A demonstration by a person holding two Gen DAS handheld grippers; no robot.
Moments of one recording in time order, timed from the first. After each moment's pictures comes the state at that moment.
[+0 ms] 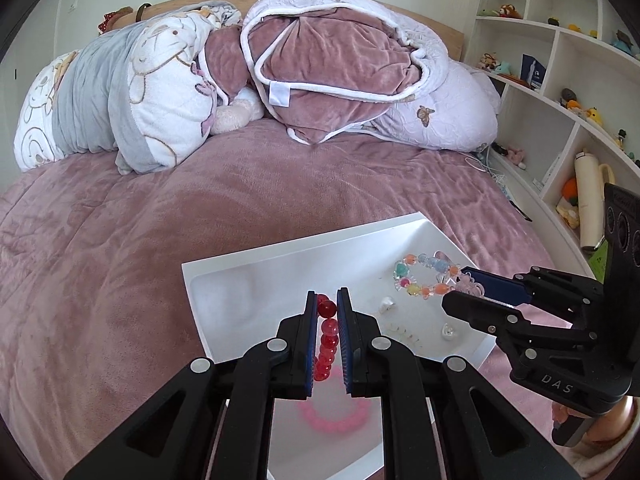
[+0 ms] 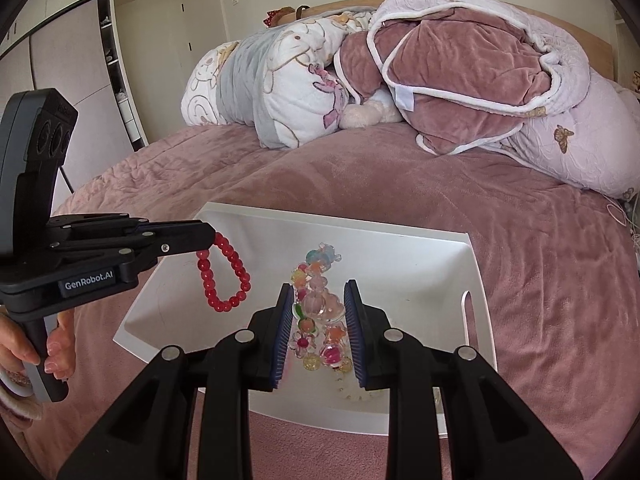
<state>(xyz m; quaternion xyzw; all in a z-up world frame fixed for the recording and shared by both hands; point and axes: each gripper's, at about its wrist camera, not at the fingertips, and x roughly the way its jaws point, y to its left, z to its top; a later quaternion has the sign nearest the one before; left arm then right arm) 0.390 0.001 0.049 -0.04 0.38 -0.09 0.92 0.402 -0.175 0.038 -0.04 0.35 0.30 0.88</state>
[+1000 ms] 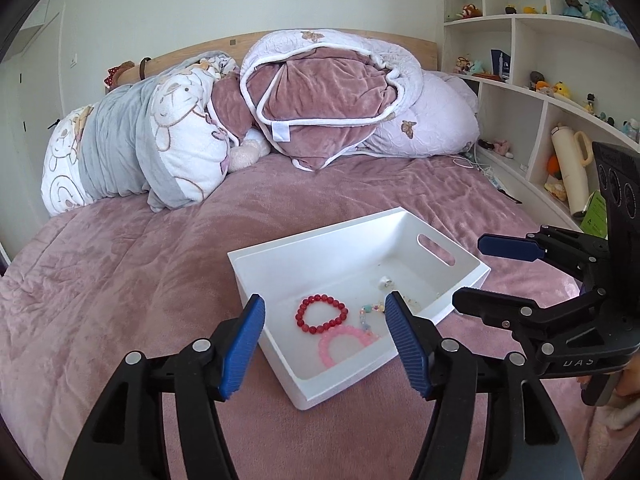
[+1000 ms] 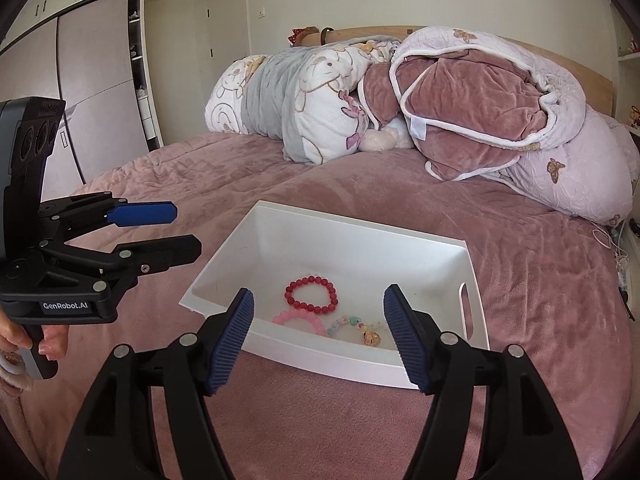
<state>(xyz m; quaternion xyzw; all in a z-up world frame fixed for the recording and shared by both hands) 0.279 -0.005 0.086 0.03 0.33 -0.07 0.94 0.312 -0.181 0.073 -0.07 0.31 0.31 0.90</state>
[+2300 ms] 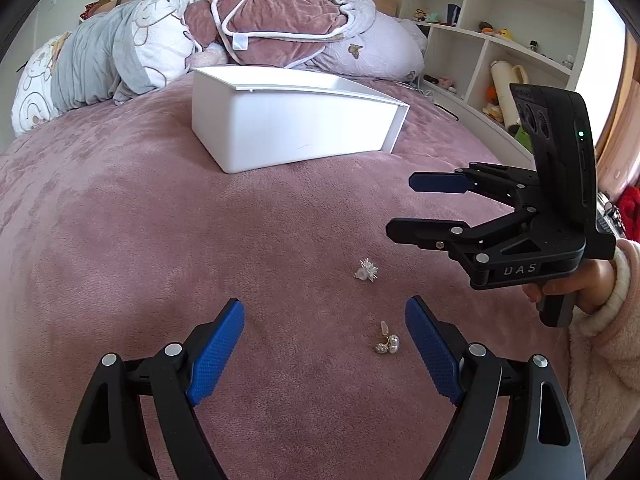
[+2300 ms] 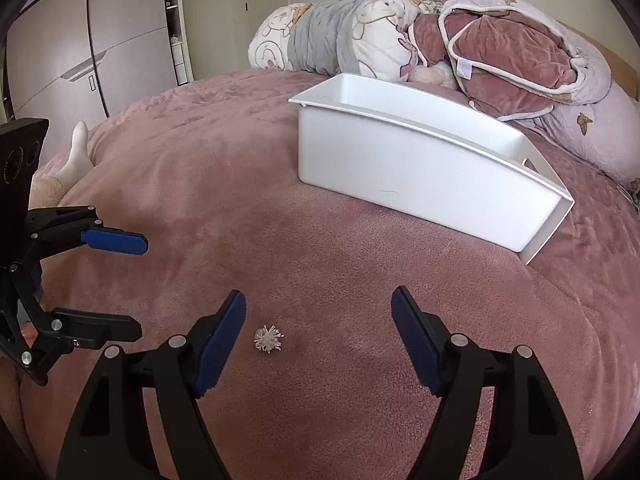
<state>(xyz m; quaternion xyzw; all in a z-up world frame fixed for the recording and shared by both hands) 0.109 0.000 -0.042 -0.01 0.41 -0.17 0.90 0.187 -0.169 -0.042 -0.11 0.36 0.36 0.85</state>
